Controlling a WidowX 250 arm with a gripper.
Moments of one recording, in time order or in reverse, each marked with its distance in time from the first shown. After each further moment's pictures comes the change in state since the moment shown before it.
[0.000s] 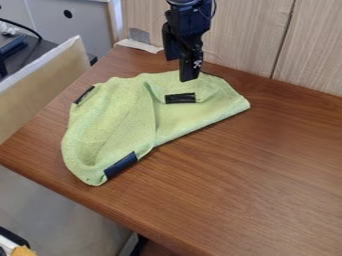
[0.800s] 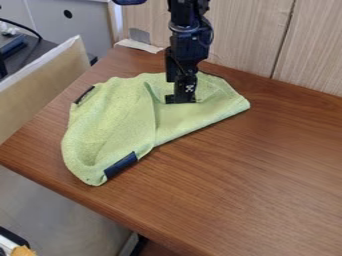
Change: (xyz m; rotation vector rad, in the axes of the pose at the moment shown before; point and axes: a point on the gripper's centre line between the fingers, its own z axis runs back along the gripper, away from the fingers) arm -0.010 -0.008 -0.039 -0.058 0.087 -0.167
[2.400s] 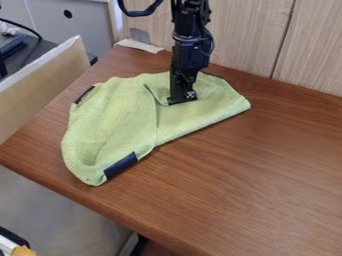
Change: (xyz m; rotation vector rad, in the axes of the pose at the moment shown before) arm 0.005 0.009 -0.021 -0.036 0.026 0.002
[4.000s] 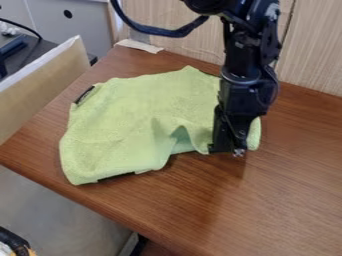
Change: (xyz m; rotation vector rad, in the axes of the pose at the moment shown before) arm 0.025 -0.153 0.038 0.013 -0.052 -0.179
